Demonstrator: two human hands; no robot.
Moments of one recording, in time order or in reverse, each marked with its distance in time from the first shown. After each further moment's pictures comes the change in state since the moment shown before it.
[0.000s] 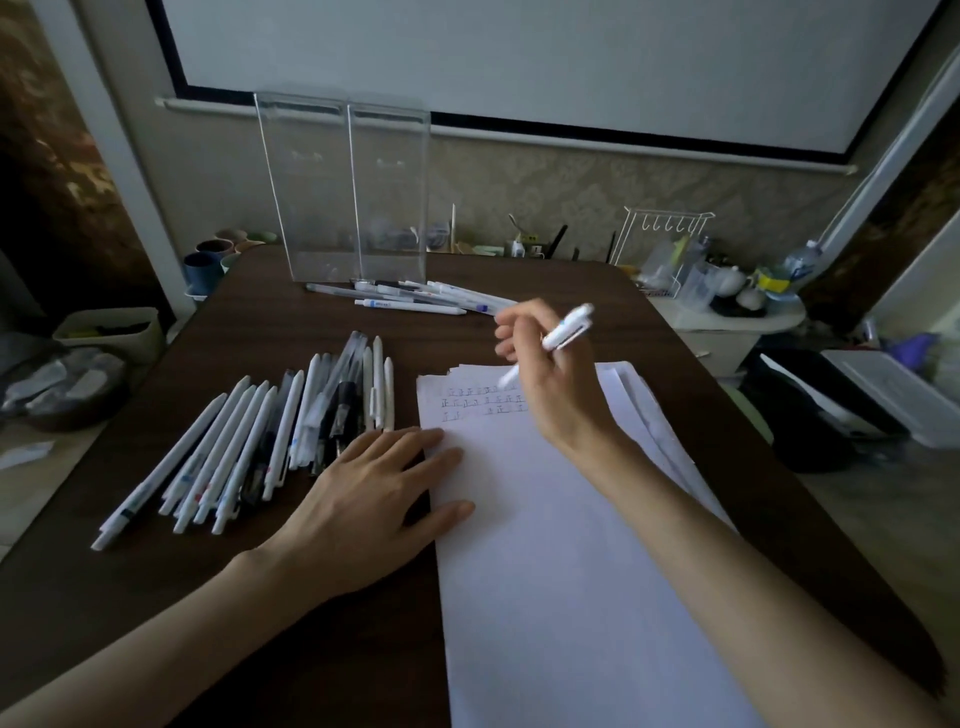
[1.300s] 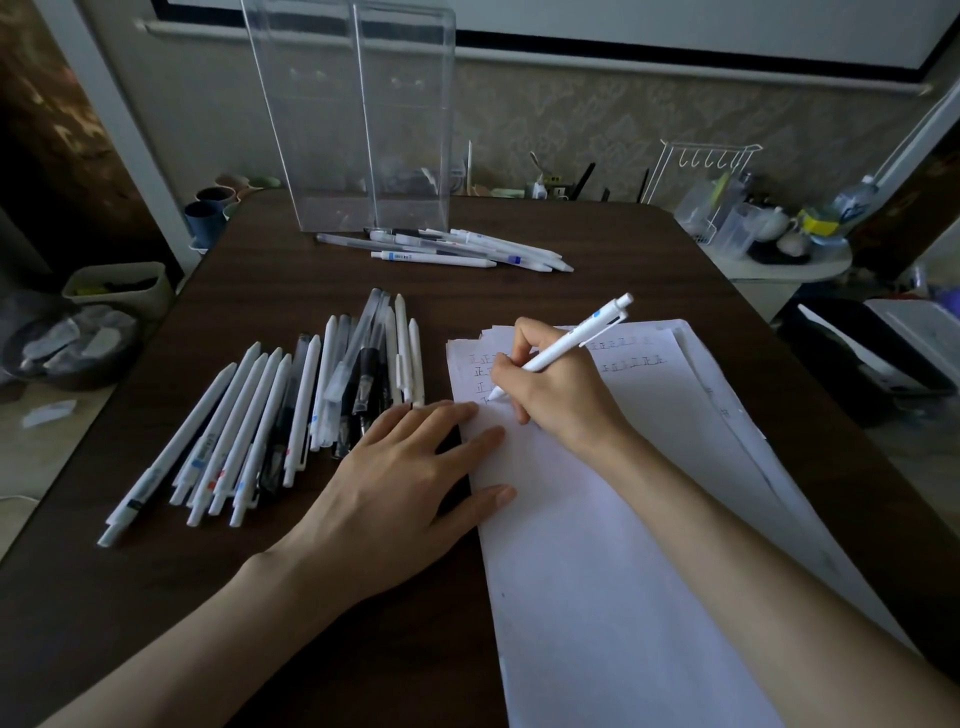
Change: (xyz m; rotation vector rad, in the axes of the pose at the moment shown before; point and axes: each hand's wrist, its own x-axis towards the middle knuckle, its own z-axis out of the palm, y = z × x) left_hand -0.001 -0.004 -0.003 -0.001 -0.058 0.021; right_hand -0.016 0.022 0.030 -0.043 -0.205 0.270
